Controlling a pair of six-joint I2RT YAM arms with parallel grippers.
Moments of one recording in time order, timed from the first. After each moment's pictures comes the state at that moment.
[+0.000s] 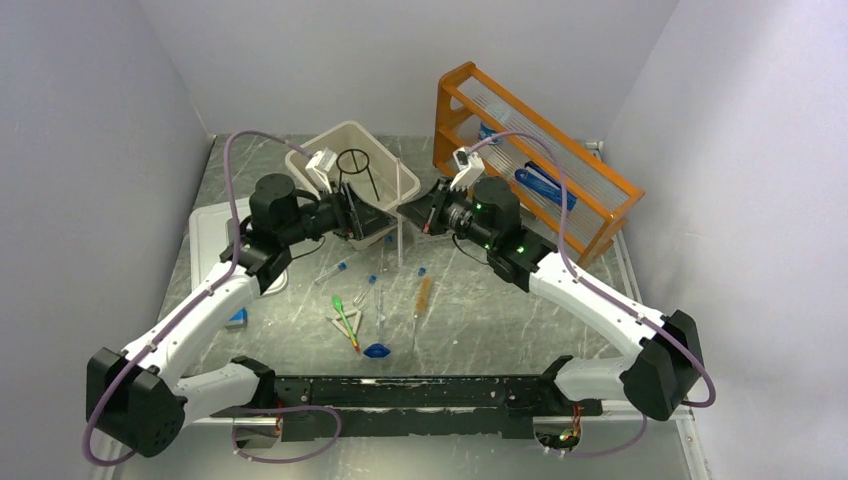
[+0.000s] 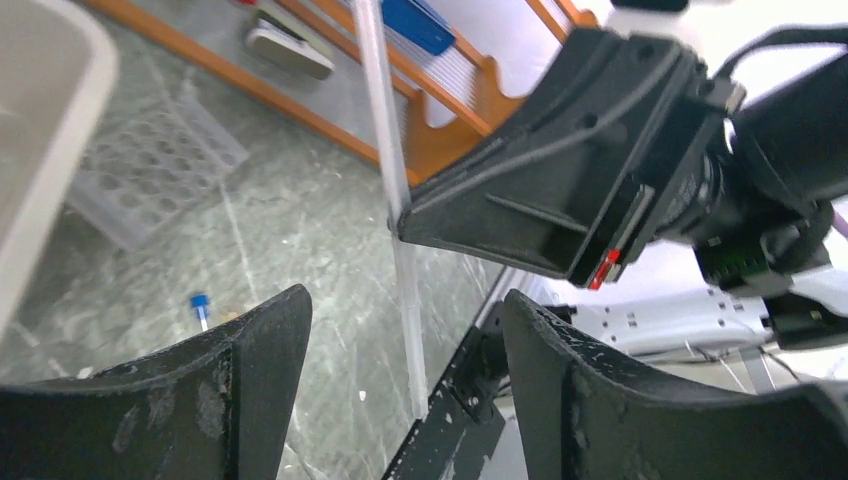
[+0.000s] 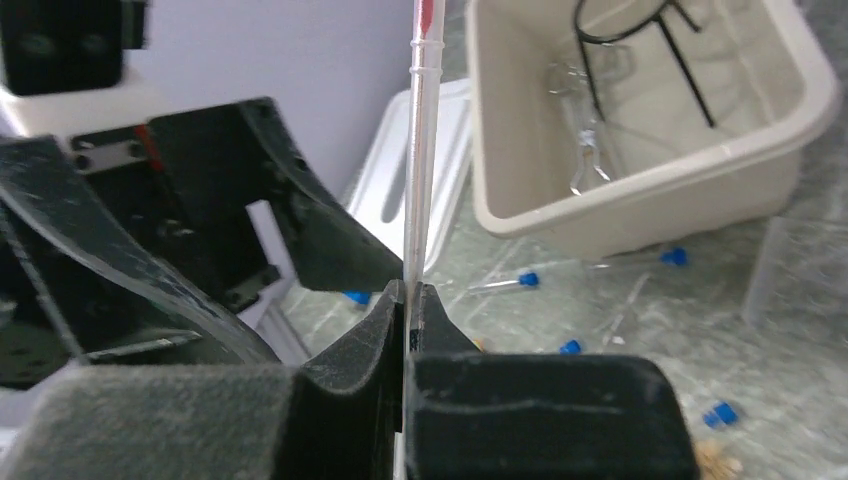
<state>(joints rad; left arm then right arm) -0.44 1.10 0.87 0.07 0.58 -0.71 0.74 1.26 1.01 0.08 -0.10 0.65</state>
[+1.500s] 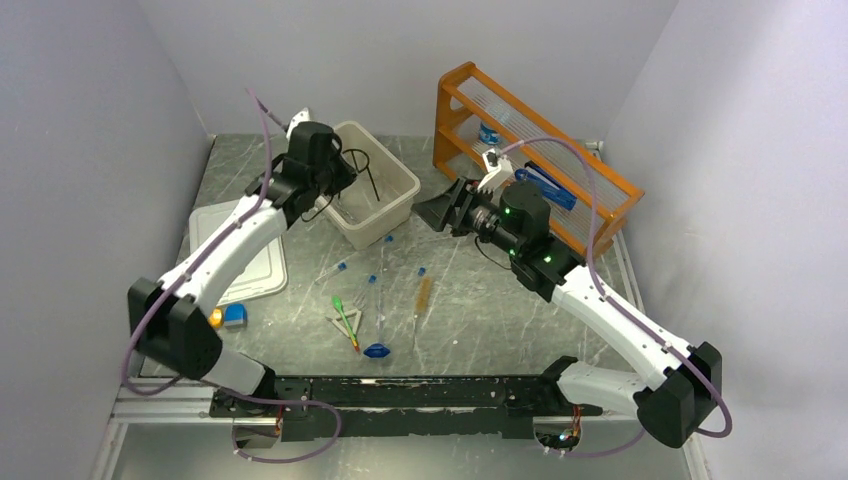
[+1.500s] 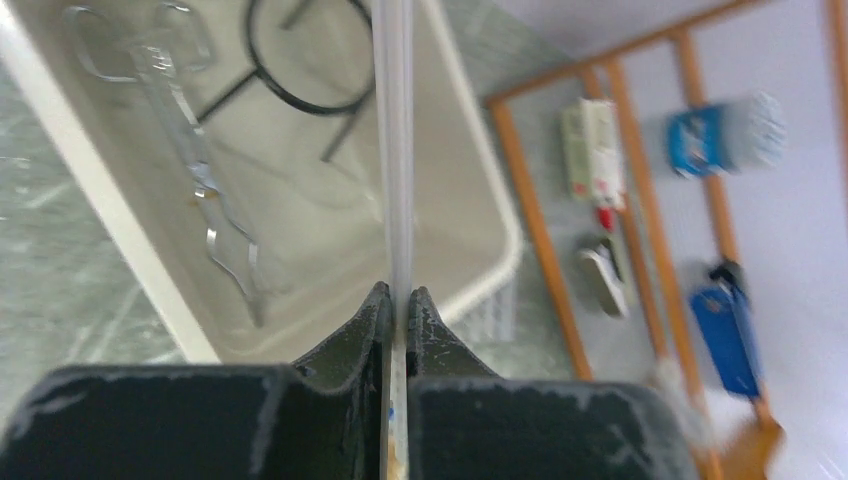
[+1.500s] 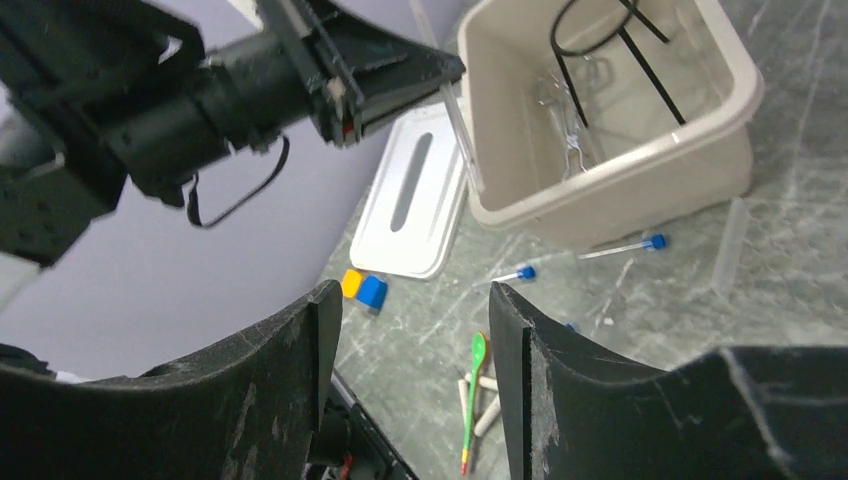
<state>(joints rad) -0.46 1.44 1.33 -0.38 -0.18 -0.84 0.65 1.11 0.97 0.03 -0.17 0.71</state>
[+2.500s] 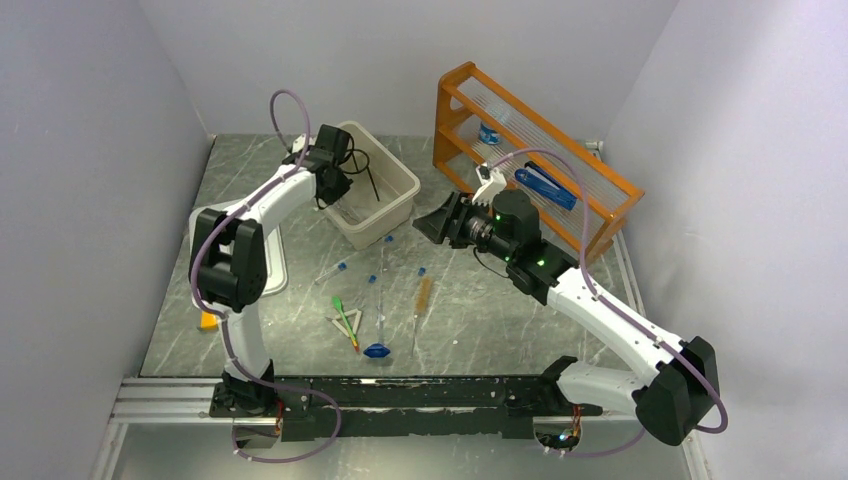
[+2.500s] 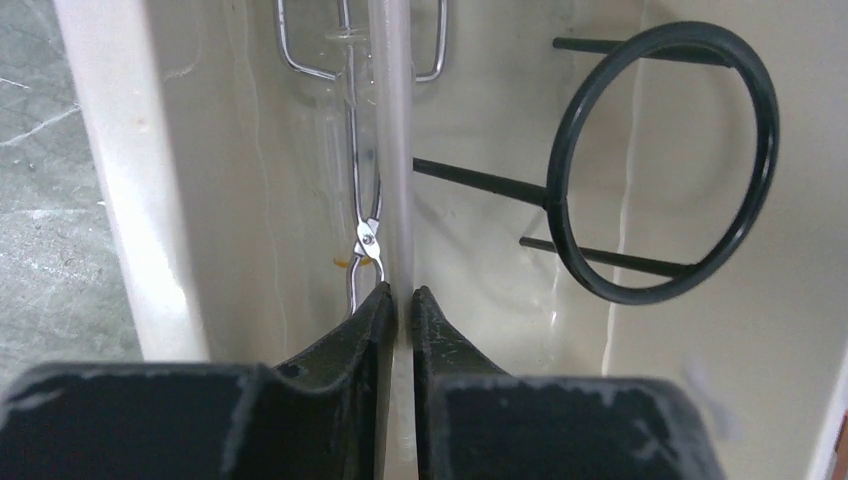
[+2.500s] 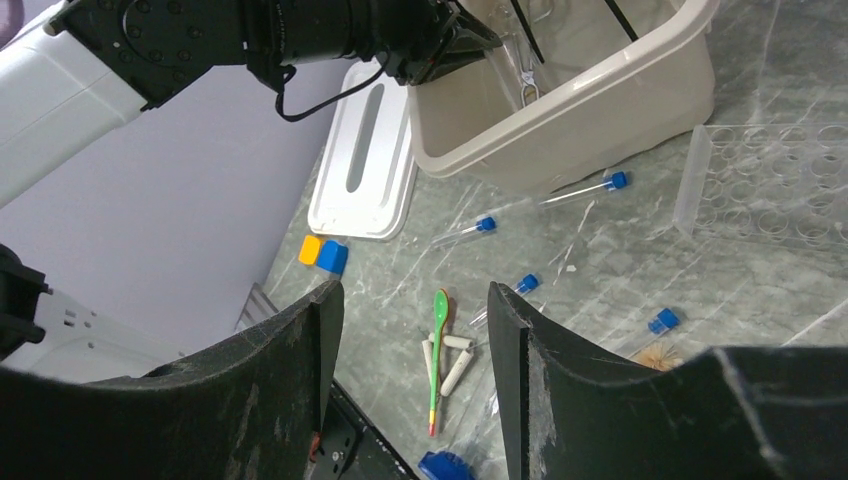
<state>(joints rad) -0.35 1.91 1.54 -0.59 -0.34 -1.02 0.65 1.13 0.89 -0.01 -0.16 0.70</state>
